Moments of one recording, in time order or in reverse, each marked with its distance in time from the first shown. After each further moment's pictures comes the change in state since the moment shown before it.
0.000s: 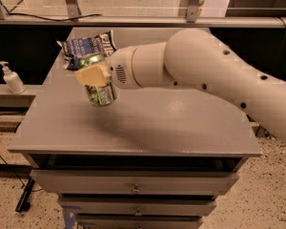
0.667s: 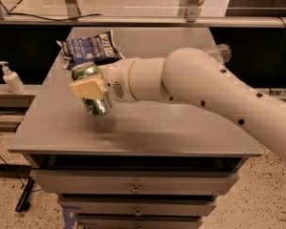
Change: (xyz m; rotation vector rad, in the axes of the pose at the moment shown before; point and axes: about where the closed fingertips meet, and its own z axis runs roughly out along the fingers) arm -0.016 -0.016 0.006 0.051 0.051 -0.099
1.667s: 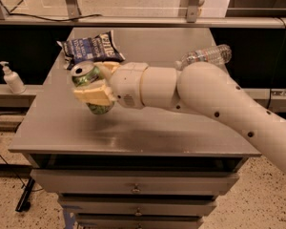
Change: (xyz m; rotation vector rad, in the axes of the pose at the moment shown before) arm 0.004 -0.010 -0.013 0.085 0.154 -0.276
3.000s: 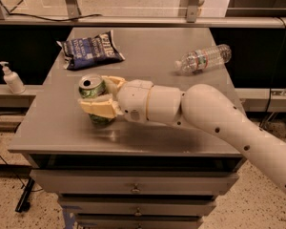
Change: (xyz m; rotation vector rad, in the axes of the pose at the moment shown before) arm -0.042 -0.005 0.001 0.044 0.074 0.072
